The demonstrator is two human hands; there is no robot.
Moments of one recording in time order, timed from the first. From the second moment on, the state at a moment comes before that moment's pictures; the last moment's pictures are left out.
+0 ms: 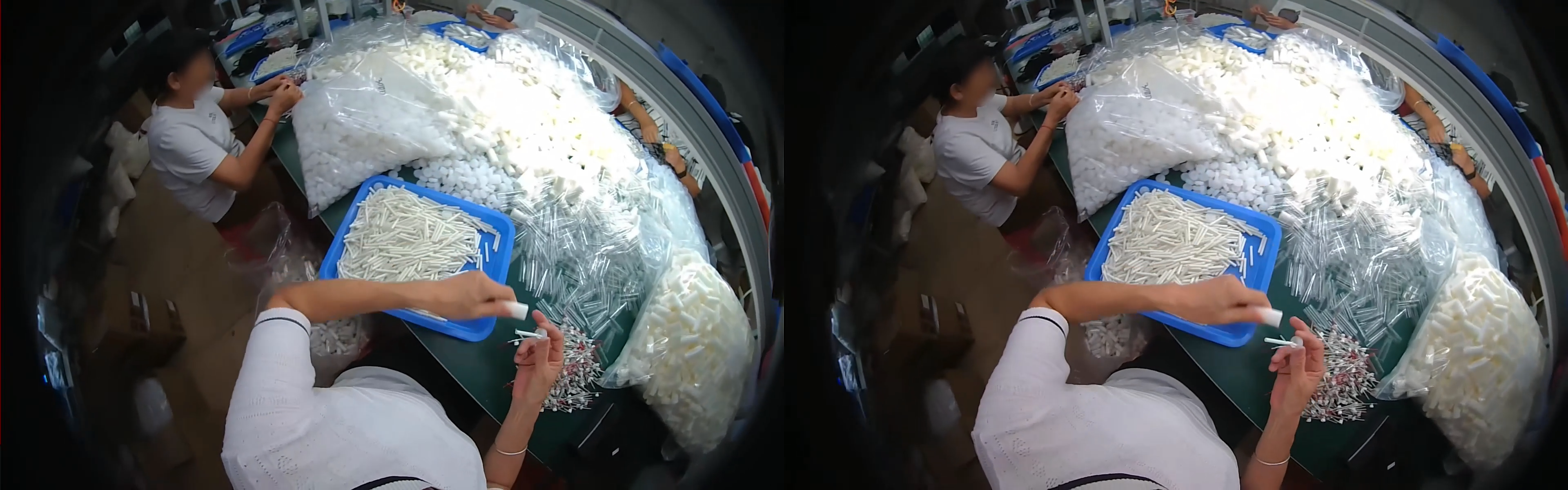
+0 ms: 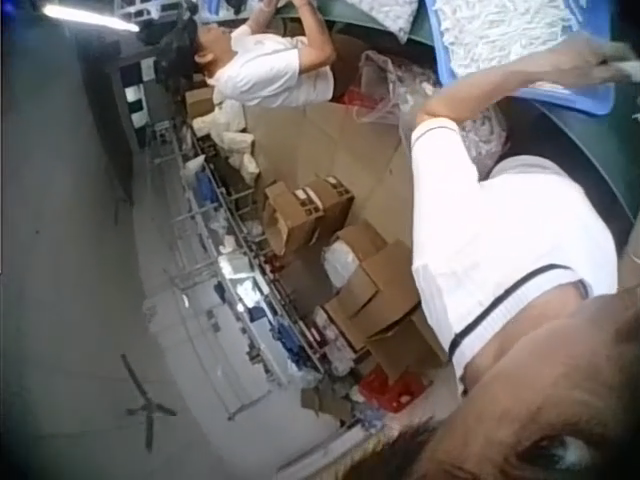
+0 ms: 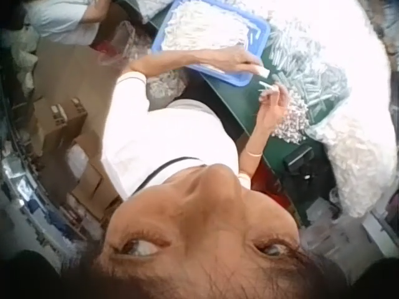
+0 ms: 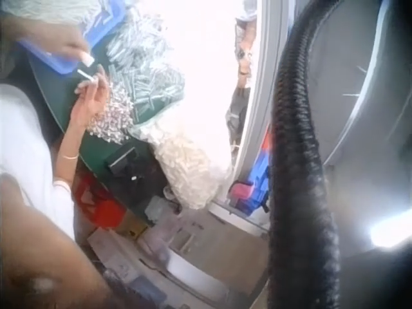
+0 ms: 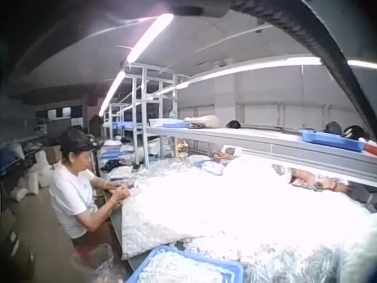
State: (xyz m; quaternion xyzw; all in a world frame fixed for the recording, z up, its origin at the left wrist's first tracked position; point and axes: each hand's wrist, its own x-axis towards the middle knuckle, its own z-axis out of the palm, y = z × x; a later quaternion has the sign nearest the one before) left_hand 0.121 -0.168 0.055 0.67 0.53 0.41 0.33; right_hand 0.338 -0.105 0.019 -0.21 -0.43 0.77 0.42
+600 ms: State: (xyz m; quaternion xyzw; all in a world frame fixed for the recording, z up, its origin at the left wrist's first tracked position) left_hand 0.149 -0.204 0.007 0.69 0.58 0.43 0.10; right_hand 0.325 -0.136 0.006 -0.24 -0.35 0.82 0.37
